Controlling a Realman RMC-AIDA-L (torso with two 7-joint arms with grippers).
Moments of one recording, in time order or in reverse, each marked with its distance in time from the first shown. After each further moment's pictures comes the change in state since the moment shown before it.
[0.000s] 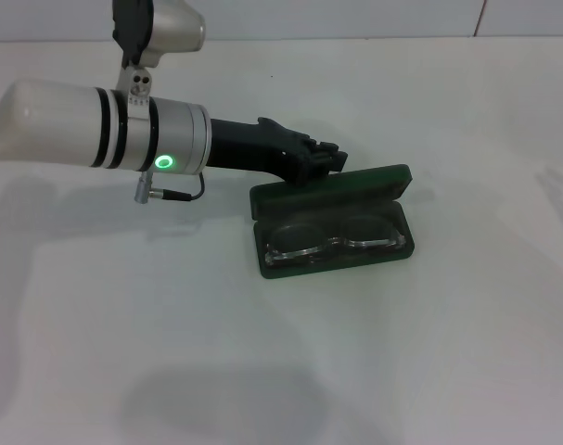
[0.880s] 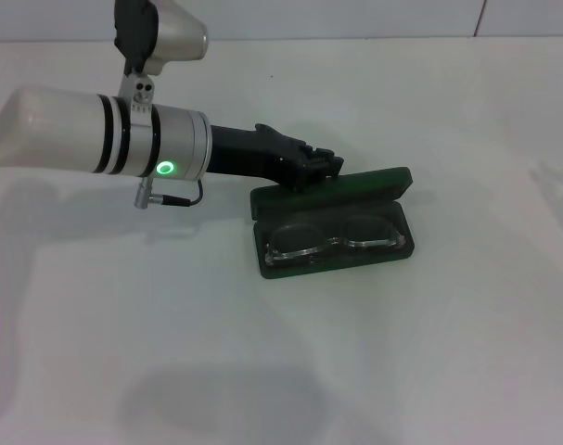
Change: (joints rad) left arm -0.001 0.000 0.013 -0.023 0.000 -0.033 0.006; right arm 0.016 0.000 0.000 0.014 0.007 0.003 -0.014
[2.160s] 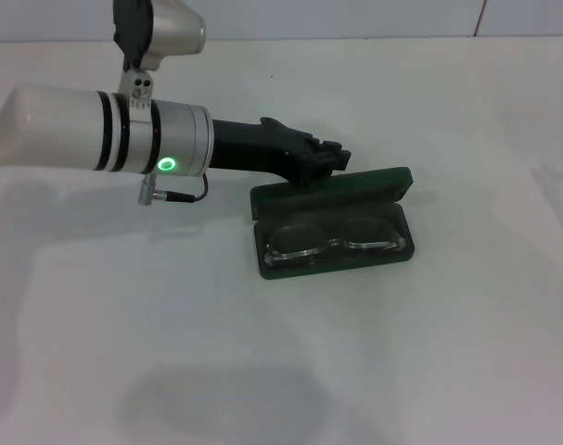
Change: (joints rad) left arm 0.006 -0.002 0.001 0.010 -0.039 0.023 0.020; right arm -0.001 0.000 0.011 0.024 0.012 -0.001 -0.016
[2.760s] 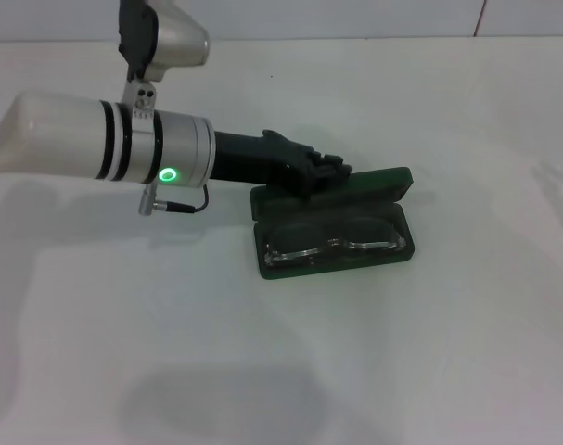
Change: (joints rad) left arm 0.001 0.000 0.013 -0.016 0.008 0.010 0.000; right arm 0.001 0.000 0.002 0.003 0.010 0.002 -0.006
